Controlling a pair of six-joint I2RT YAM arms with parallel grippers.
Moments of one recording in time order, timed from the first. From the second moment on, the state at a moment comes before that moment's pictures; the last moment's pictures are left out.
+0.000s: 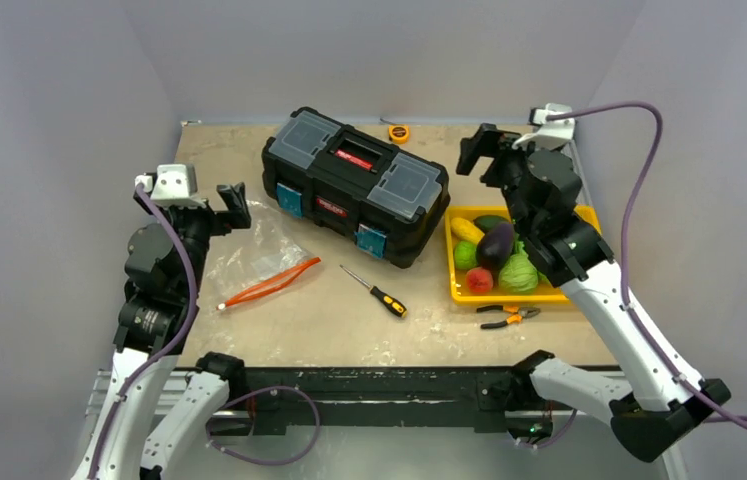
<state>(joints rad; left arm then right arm) -0.23 0.62 0.93 -0.27 -0.26 -0.07 0.47 1.03 1.23 -0.25 0.44 0.28</state>
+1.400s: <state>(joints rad) -0.39 0.53 0.85 -0.97 -0.31 -0.72 0.96 1.27 1.30 -0.19 0.16 0.45</state>
